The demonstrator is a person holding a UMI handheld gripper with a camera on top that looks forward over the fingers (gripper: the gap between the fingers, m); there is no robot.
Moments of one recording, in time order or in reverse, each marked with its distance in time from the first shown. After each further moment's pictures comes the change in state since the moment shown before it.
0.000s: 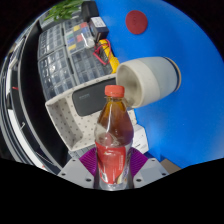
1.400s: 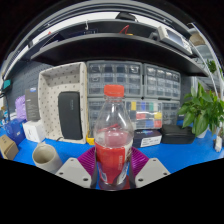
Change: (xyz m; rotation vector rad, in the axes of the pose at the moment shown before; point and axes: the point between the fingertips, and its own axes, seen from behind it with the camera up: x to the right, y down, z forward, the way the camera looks) arm -0.034 -0.288 -0.056 0.313 0.262 -1.888
